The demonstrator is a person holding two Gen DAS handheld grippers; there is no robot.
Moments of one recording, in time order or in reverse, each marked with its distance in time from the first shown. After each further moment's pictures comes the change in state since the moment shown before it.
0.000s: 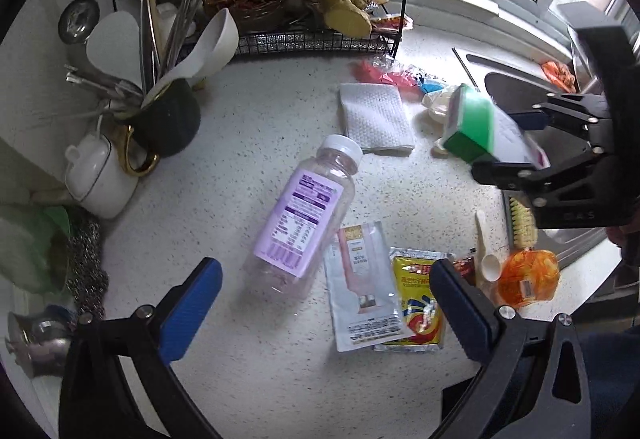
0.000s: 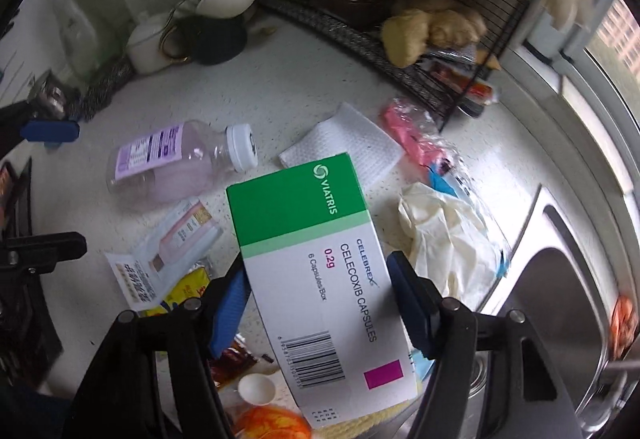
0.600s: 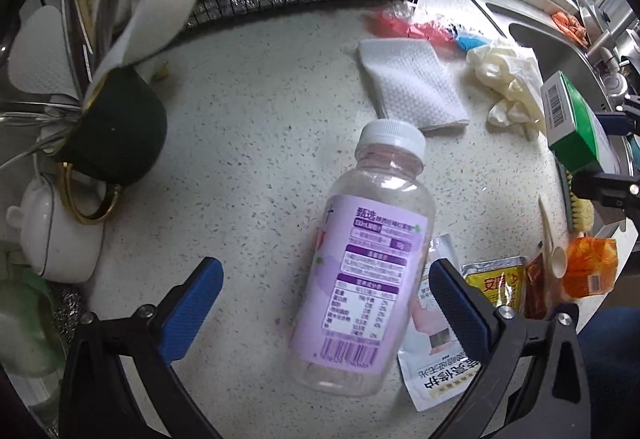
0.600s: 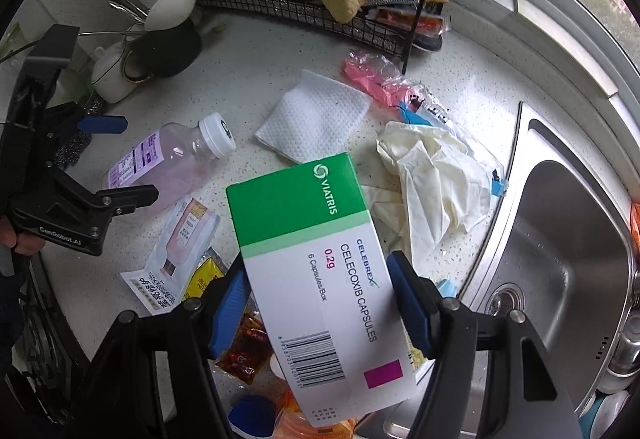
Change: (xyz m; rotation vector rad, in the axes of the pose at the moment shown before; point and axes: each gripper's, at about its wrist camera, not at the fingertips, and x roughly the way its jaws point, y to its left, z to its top) left arm 0.087 0.026 0.029 0.127 0.130 -0.024; right arm 0.007 0.002 -0.027 0.219 0.094 0.002
